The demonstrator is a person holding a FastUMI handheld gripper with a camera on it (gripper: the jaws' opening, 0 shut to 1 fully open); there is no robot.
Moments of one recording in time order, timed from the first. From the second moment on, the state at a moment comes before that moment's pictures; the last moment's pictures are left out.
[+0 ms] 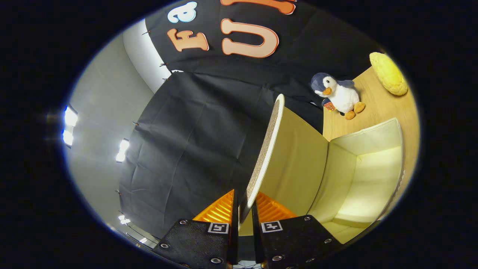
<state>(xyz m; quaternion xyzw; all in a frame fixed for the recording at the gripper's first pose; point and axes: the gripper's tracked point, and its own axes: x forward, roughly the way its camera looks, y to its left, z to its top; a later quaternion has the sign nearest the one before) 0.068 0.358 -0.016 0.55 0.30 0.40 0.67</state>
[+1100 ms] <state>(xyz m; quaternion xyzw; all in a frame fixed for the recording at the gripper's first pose) 0.070 0.338 -0.074 0.39 0.34 0.31 0.80</state>
